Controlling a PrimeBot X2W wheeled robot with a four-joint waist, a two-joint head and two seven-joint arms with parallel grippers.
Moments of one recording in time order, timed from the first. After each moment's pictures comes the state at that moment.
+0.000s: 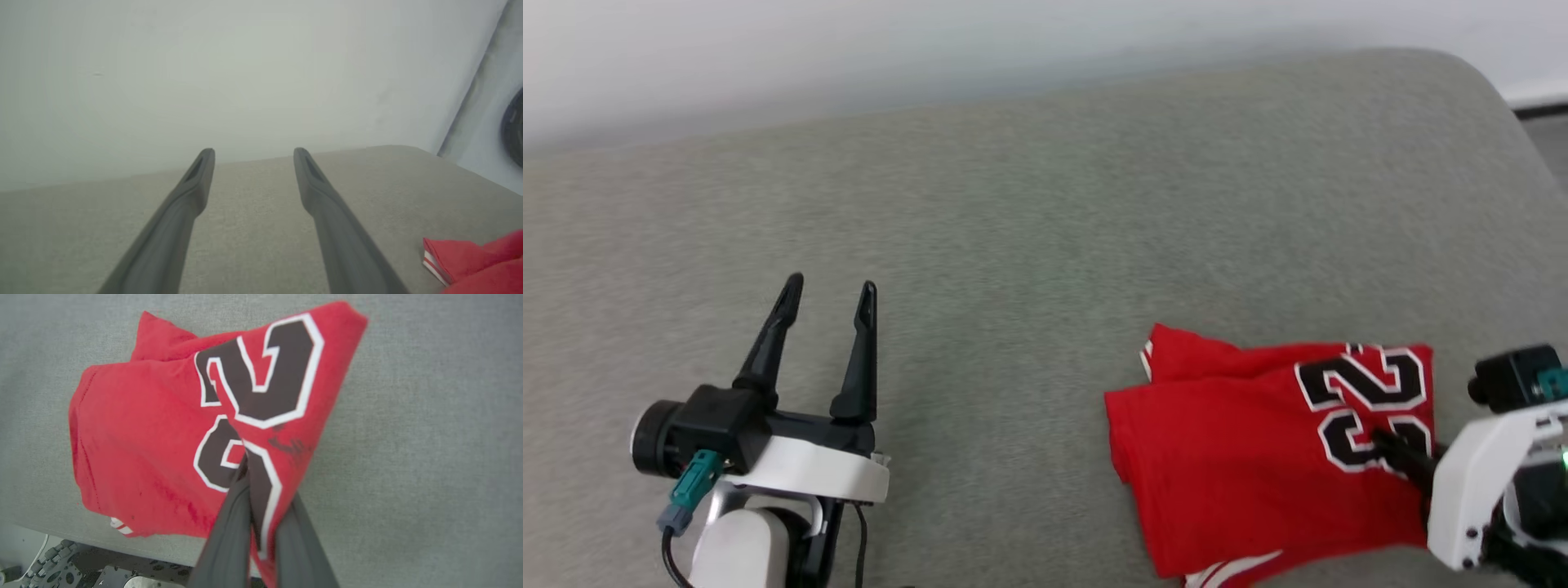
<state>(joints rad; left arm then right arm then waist) -0.15 0.12 -0.05 0.02 -0.17 -0.12 -0.26 -0.04 -0.35 0.00 -0.15 0.56 0.13 0.81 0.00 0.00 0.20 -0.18</state>
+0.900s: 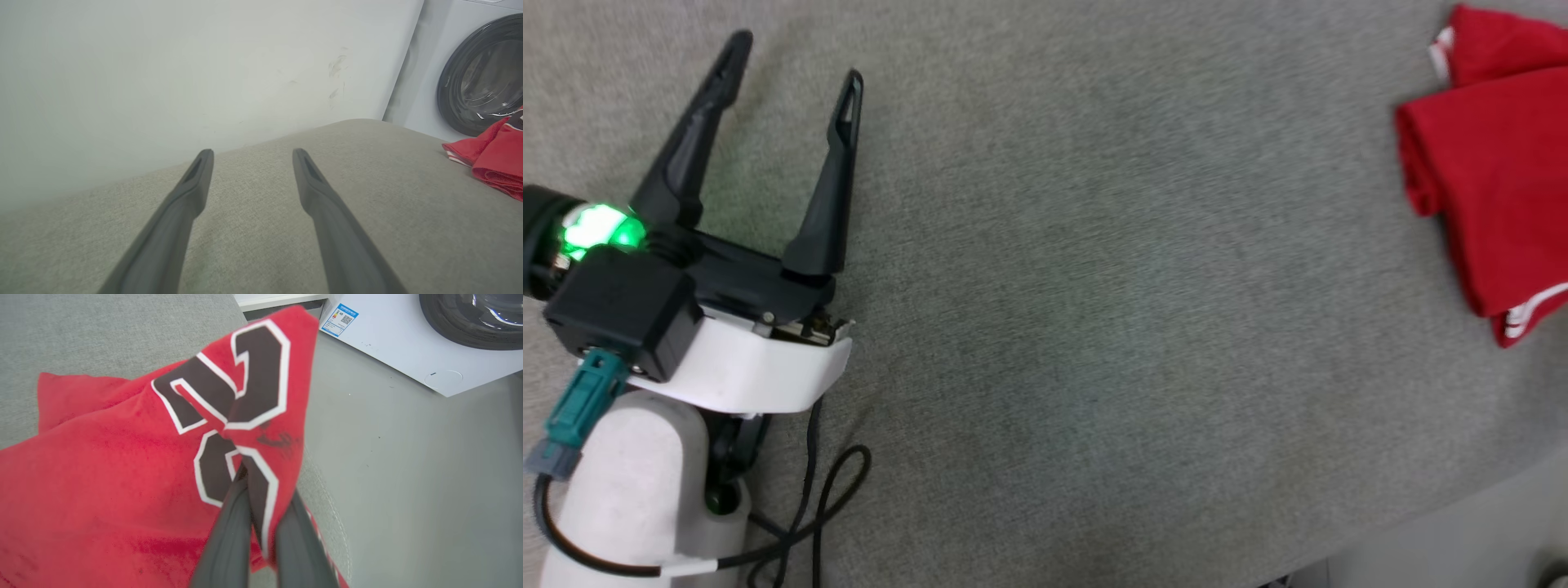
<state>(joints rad) -0.42 0.30 -0.13 -0.32 -0.14 -0.13 -0.08 -0.60 -0.49 -0.33 0.24 0.41 0.13 0.58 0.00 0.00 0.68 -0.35</state>
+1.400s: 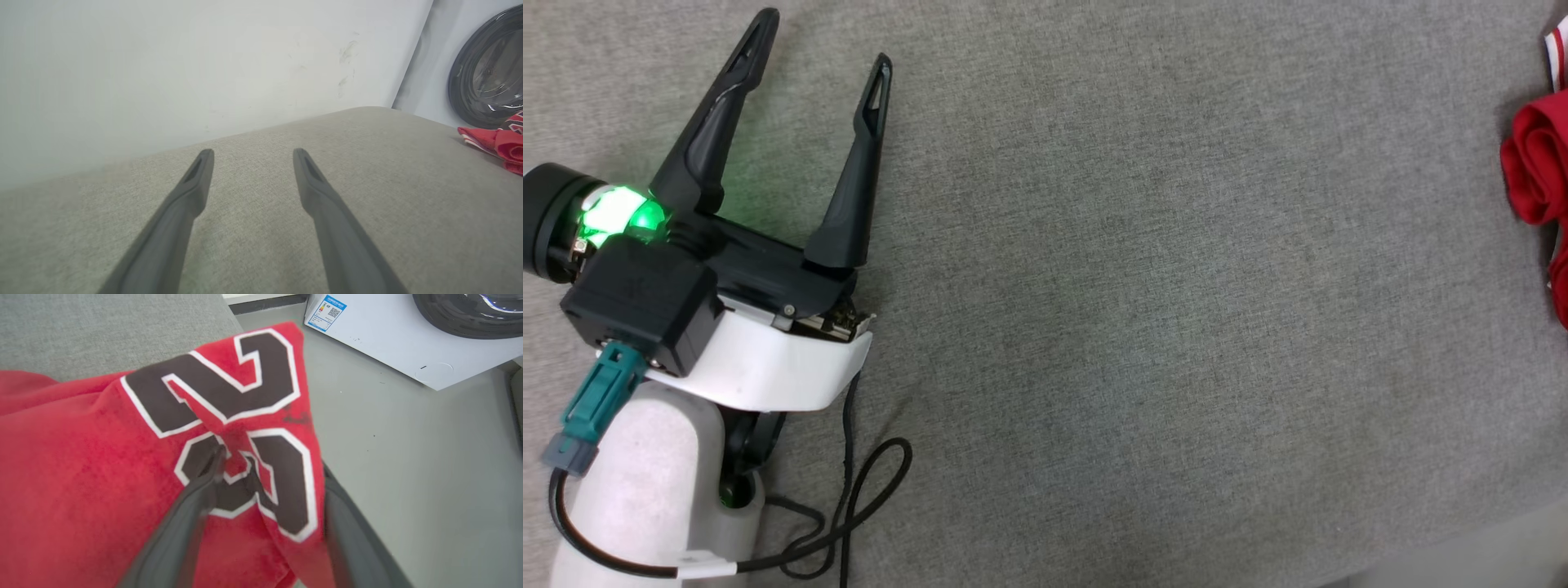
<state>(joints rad) -0.46 0.30 -0.17 -0.33 -0.15 -0.12 -0.07 -0.70 -0.48 -0.39 0.54 0.28 0.13 0.34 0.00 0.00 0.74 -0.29</state>
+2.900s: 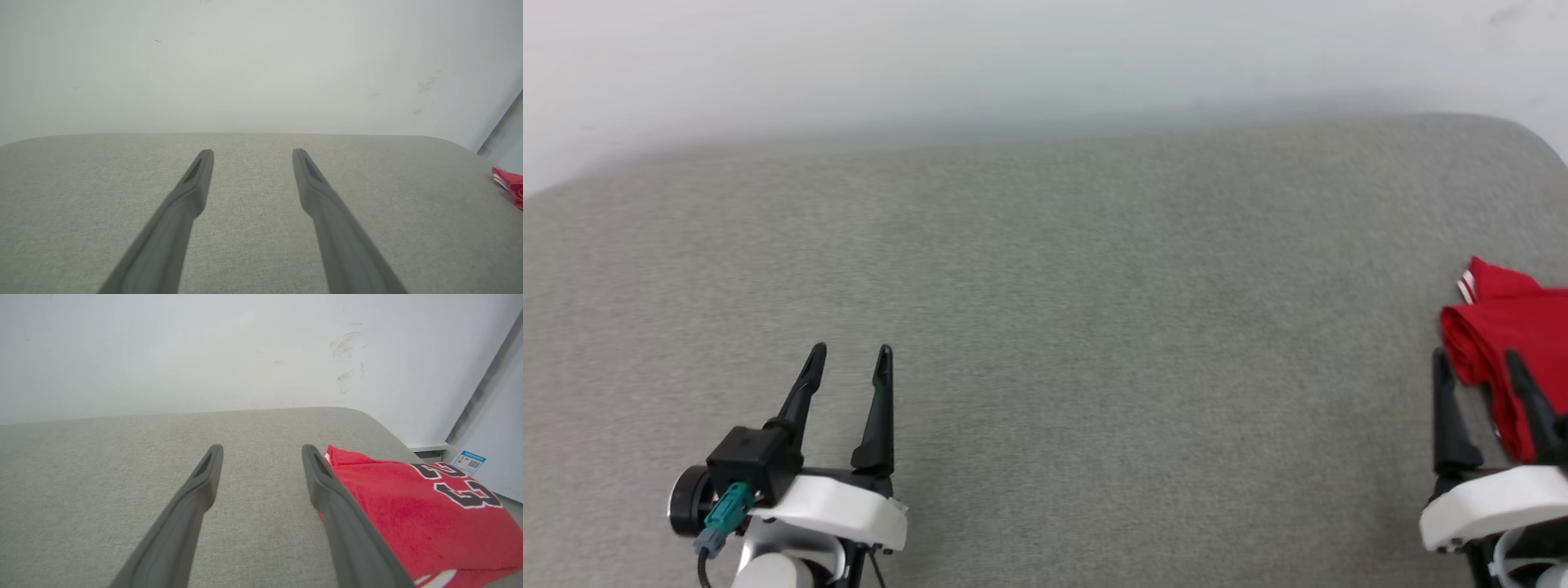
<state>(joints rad) -0.10 0.15 -0.14 0.11 -0.28 -0.01 -0.26 -0.04 -0.07 -0.23 0.03 0.08 0.13 -0.08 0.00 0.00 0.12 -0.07</state>
